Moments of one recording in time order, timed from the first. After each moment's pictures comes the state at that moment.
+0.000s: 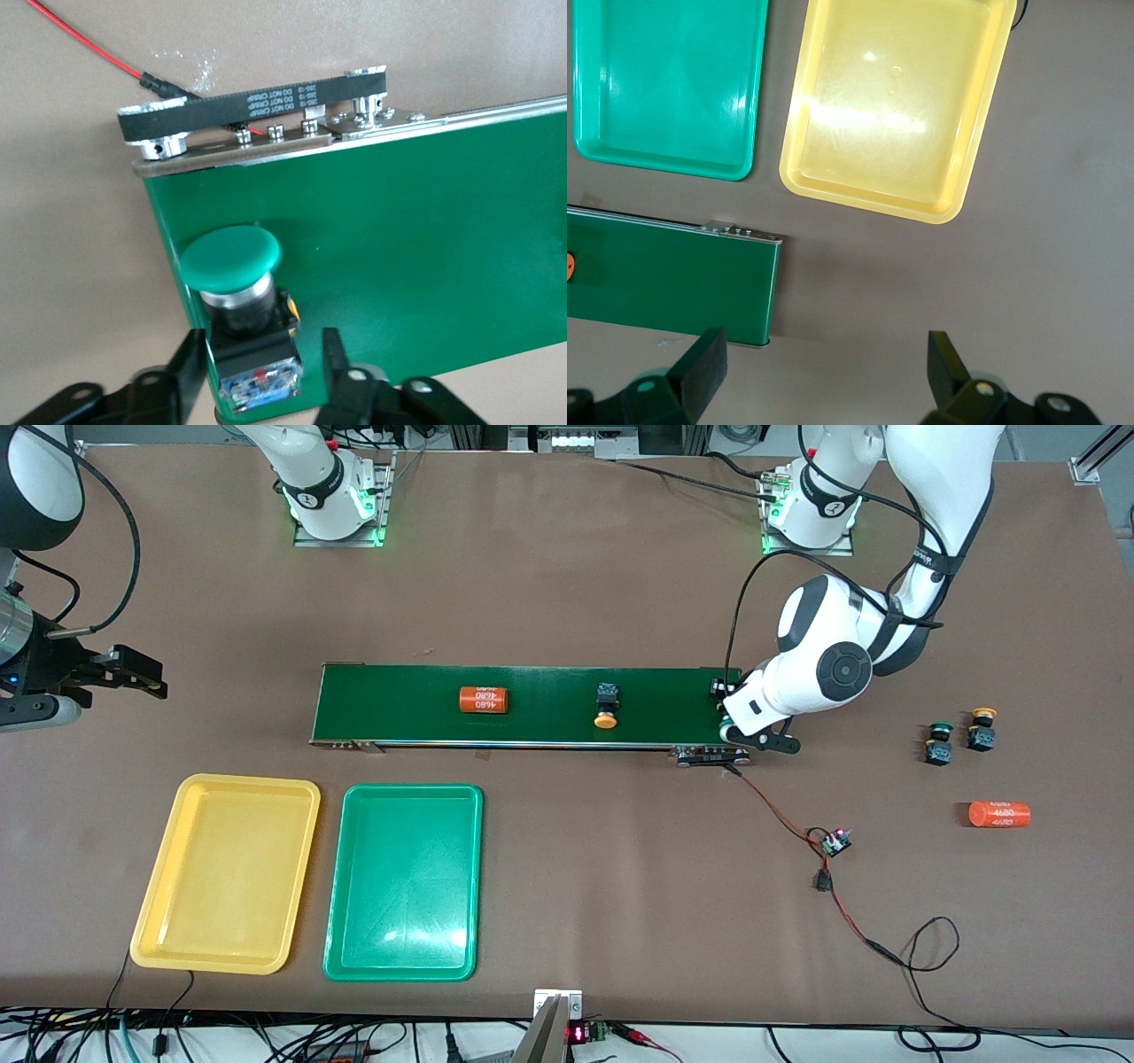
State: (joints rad) left arm -0.04 0.35 -0.33 -2.09 -0.17 2.19 -0.11; right arm -0.06 0.14 0.04 -1.59 -0.03 1.70 -0.17
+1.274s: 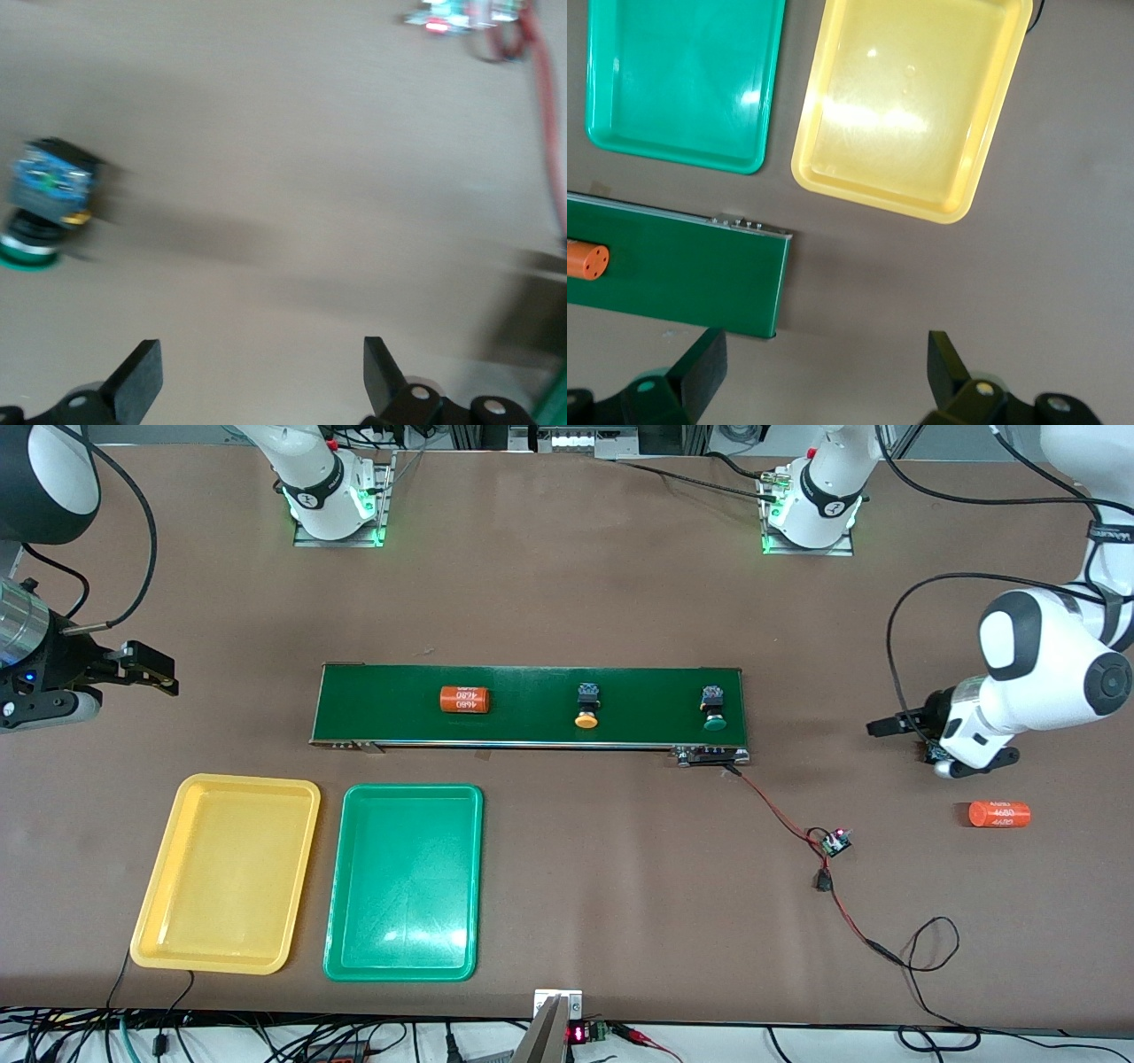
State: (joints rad) left arm 0.48 0.33 -0.30 -2.06 -0.04 2.12 -0.09; right arm -0.03 0.13 0.03 -1.57 -0.04 1.66 -0.17
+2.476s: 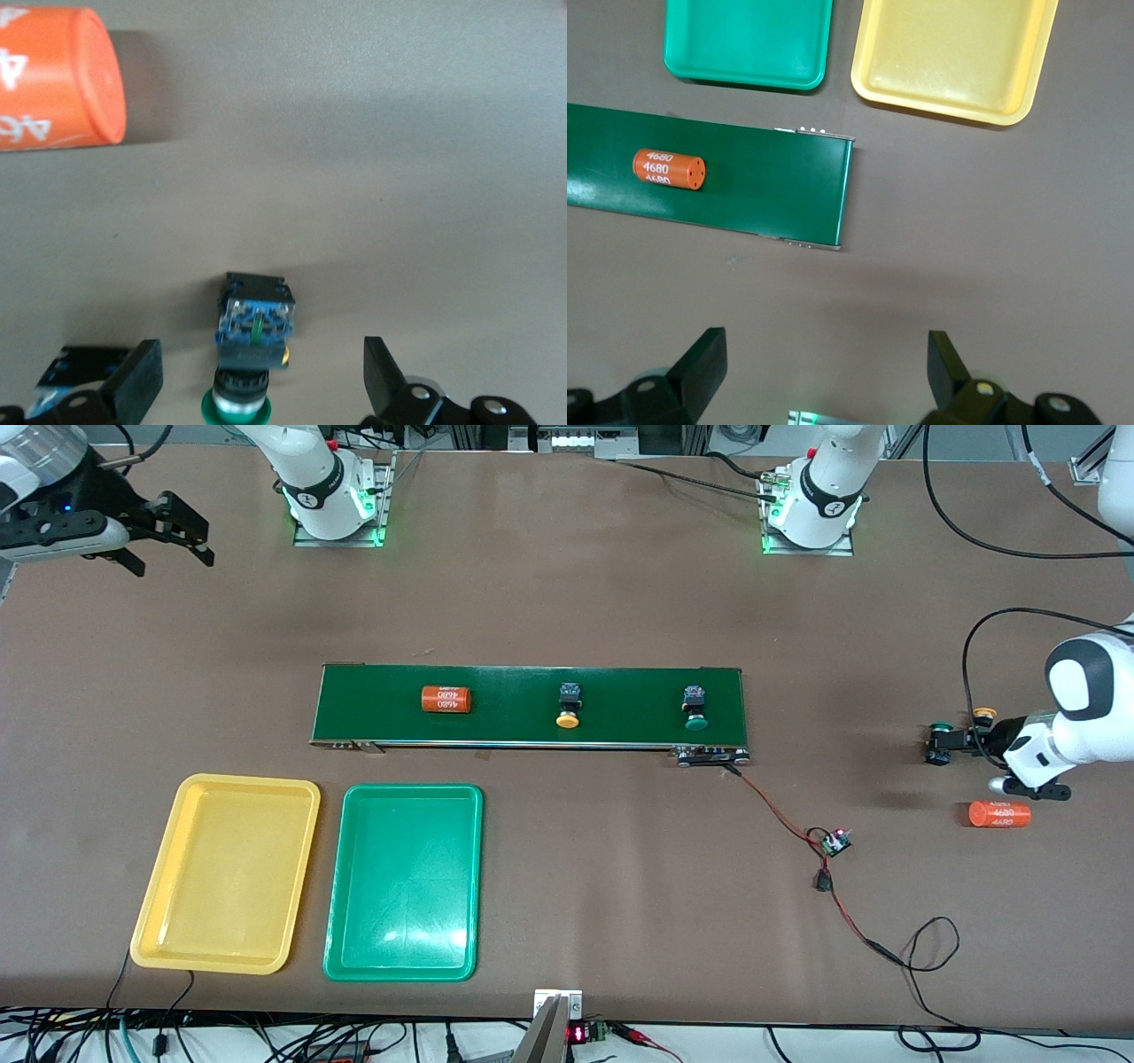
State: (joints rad) left arm 0.65 0.59 -0.31 -1.85 0.07 2.16 0.38; right arm -0.03 -0.46 0.04 -2.19 0.10 1.77 -0.12
